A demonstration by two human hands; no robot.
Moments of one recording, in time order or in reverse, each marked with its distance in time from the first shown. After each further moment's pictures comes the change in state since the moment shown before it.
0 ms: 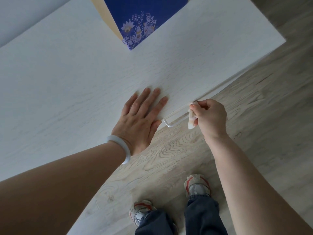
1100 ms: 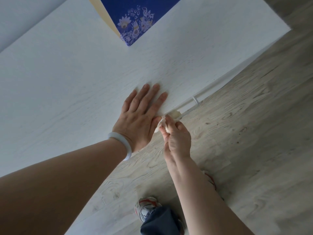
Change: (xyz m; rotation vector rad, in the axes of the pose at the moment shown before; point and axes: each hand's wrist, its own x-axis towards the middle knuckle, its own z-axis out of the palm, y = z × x) left_hand 0.000 0.001 0.000 0.037 0.009 0.009; right_hand -0.080 0.002 0.075 1.061 -0.030 0.512
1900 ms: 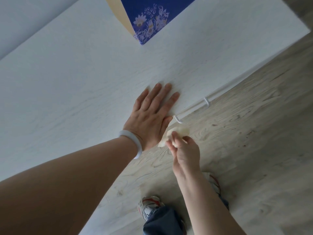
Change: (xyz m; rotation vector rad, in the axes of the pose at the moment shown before) left_hand 0.000 0.000 0.000 -0.013 -0.021 -0.010; right_hand -0.021 0.009 -0.020 -0.161 0.120 0.129
